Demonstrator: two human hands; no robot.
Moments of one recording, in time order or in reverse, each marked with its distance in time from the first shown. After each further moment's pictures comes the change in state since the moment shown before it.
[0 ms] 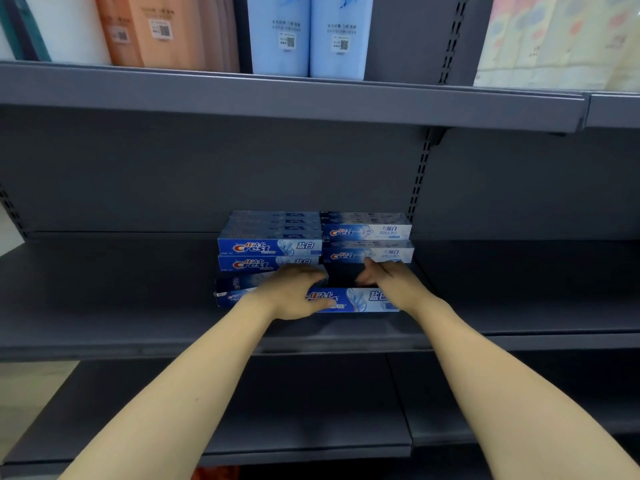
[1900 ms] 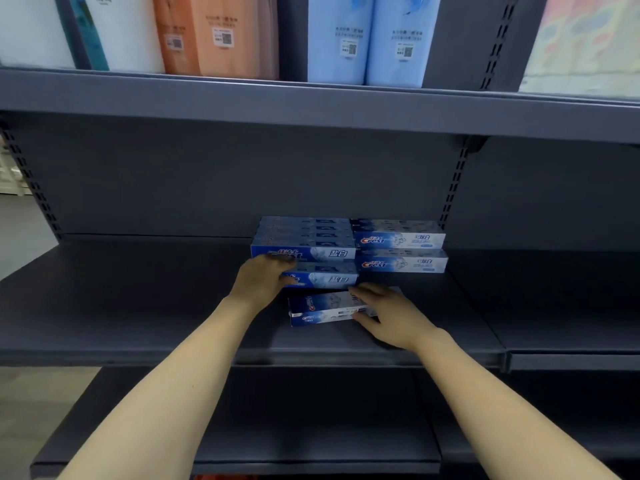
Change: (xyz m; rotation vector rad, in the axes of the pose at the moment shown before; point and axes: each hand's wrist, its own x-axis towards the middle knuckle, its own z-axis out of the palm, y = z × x) left_hand -0.024 -0.095 -0.009 -0.064 0.299 -0.233; right_hand 0.008 -0.010 0.063 -0.655 -0.081 -0.338
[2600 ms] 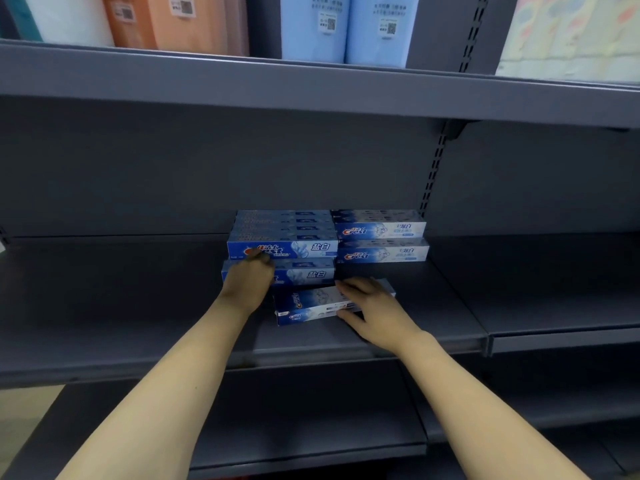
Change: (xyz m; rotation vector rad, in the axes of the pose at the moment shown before) left_hand 0.021 -0.008 0.031 0.414 -0.080 0.075; right_hand -0.005 0.001 0.019 0.048 0.137 0.036
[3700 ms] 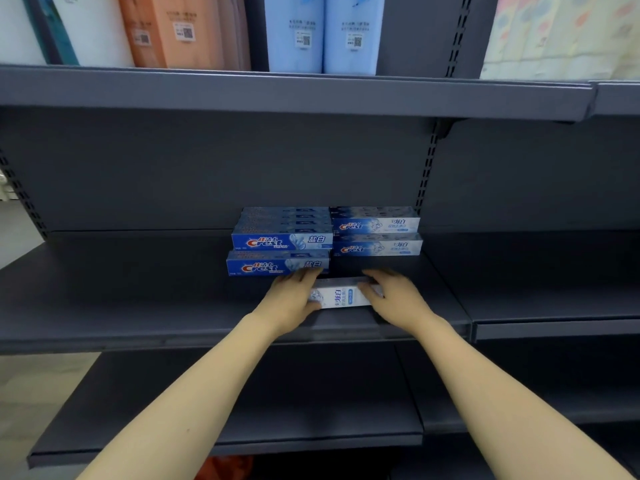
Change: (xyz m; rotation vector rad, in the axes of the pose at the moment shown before) left_hand -0.052 0.082 -0.026 -0.393 -0.058 0.094; right_hand -0.027 0.017 -0.033 0.176 0.044 0.237
